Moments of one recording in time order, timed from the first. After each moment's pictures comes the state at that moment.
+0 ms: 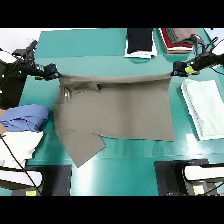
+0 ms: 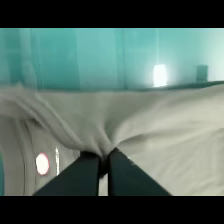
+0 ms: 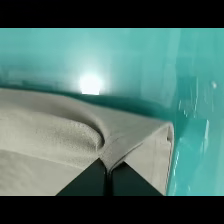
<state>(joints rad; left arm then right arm) 0.12 -1.59 1.50 0.93 -1.07 -1.28 -0.15 -1.49 1.51 -1.21 1.19 1.46</state>
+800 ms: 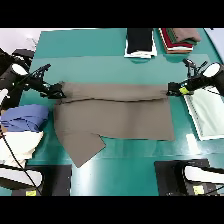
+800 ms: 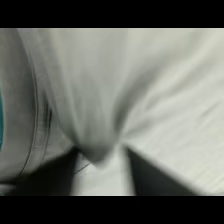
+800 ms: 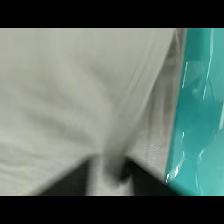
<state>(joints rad) 0.12 -1.62 1.33 1.04 -1.22 -1.28 -0.17 -1.36 1.13 -1.21 1.12 1.45</state>
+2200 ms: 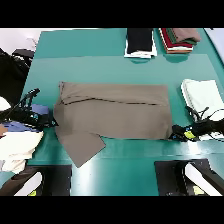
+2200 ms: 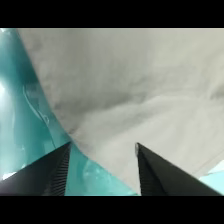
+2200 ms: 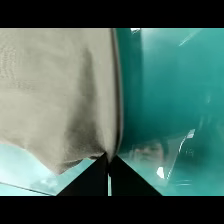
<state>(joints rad) 0.13 -0.95 0.74 1.20 -1.30 -1.39 -0.37 -0.95 0.45 -1.18 1.30 1.36</state>
